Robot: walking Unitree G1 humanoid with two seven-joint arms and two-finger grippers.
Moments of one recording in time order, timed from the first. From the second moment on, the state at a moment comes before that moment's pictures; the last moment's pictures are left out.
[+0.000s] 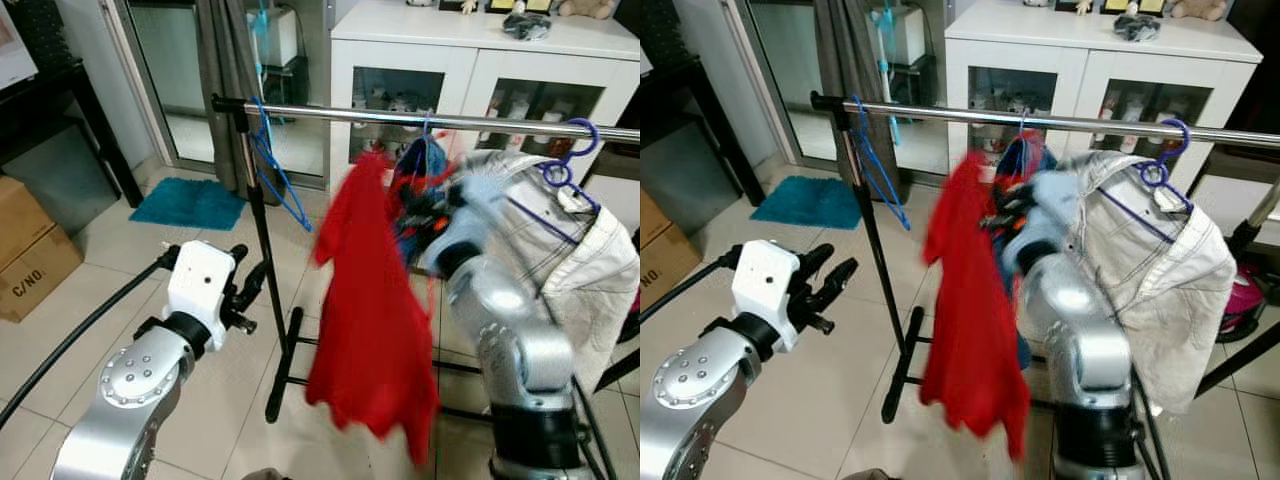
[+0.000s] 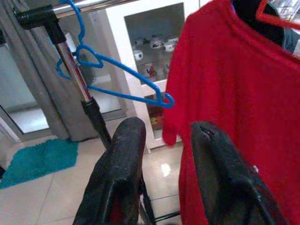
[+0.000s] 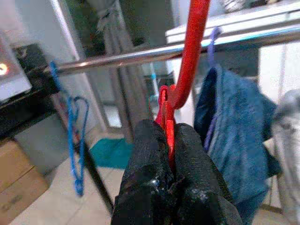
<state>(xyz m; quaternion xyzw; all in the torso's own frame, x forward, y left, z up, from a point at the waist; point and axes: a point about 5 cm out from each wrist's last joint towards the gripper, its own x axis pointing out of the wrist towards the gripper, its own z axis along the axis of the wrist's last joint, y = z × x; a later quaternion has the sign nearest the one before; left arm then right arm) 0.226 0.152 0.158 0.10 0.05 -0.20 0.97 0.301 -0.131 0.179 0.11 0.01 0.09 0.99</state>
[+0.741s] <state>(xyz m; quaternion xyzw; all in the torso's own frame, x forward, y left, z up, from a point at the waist) 0.225 0.146 0.157 0.10 0.05 -0.21 0.97 0.285 -0.209 0.171 0.05 -0.01 -0.11 0.99</state>
